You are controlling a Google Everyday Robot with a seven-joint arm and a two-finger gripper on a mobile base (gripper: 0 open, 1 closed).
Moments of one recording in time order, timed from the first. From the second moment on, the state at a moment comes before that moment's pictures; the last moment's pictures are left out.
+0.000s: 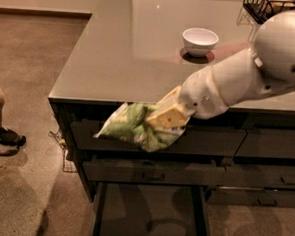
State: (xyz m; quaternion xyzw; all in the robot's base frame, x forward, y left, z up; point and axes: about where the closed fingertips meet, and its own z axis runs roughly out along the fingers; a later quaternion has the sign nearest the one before) arm 0.475 -0.037 0.896 -0.54 0.73 0.28 0.31
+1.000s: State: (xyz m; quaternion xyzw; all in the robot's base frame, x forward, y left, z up) arm 0.444 -0.023 0.838 -0.54 0.73 0.33 0.25
